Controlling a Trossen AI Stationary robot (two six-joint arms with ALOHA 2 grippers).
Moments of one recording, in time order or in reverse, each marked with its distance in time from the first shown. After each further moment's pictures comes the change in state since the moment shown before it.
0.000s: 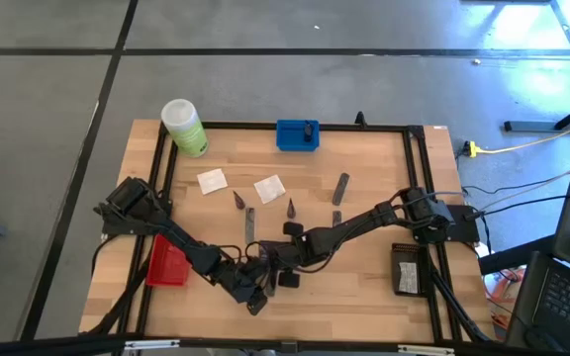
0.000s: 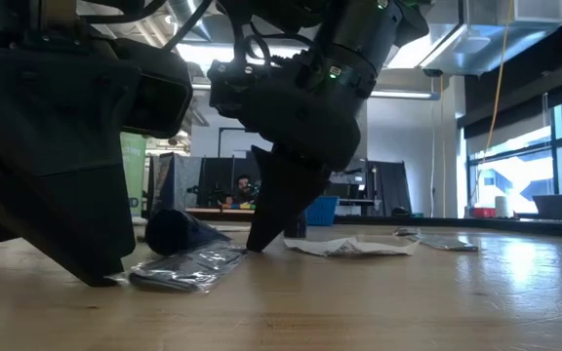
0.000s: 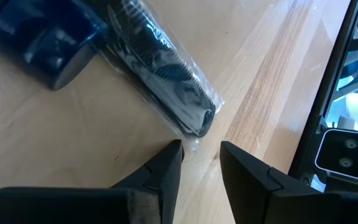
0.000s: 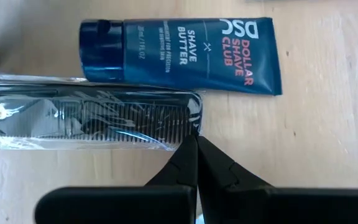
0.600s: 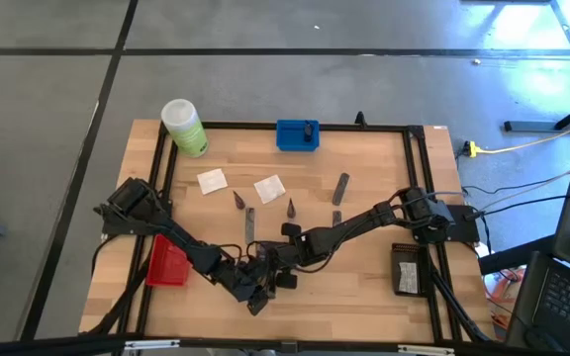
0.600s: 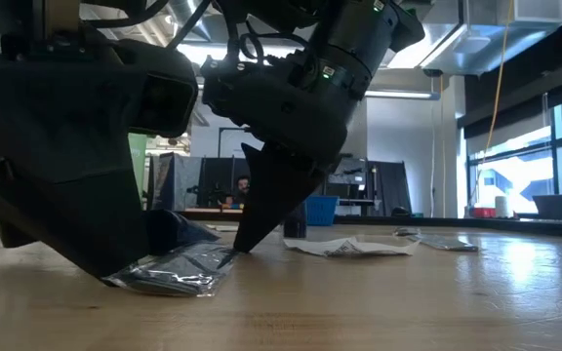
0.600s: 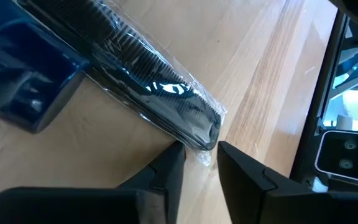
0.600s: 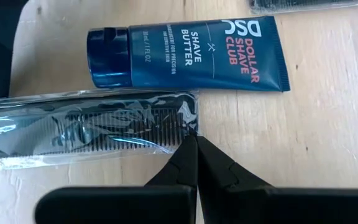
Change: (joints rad) left arm 0.006 0.006 -0.008 0.063 -0.016 0.060; right arm -0.008 0.003 -0.001 0.046 -0.005 0.010
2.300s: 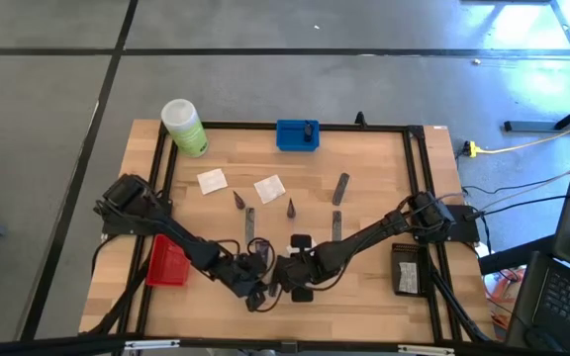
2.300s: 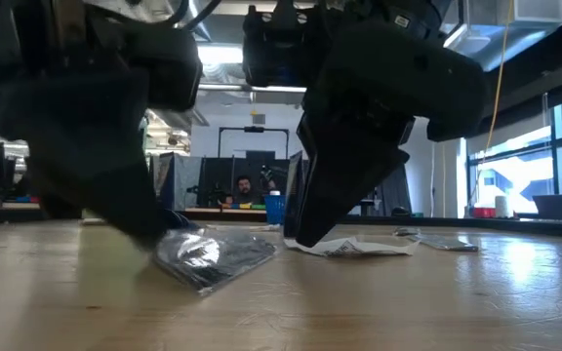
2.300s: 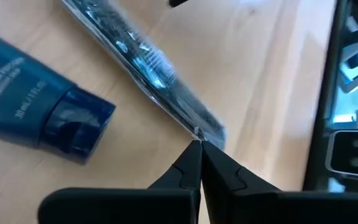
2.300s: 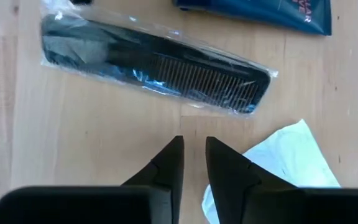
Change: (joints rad) left arm 0.003 -0.092 0.001 -0.040 -0.041 0.141; right arm 0.108 -0.058 0.001 -0.169 0.052 -0.010
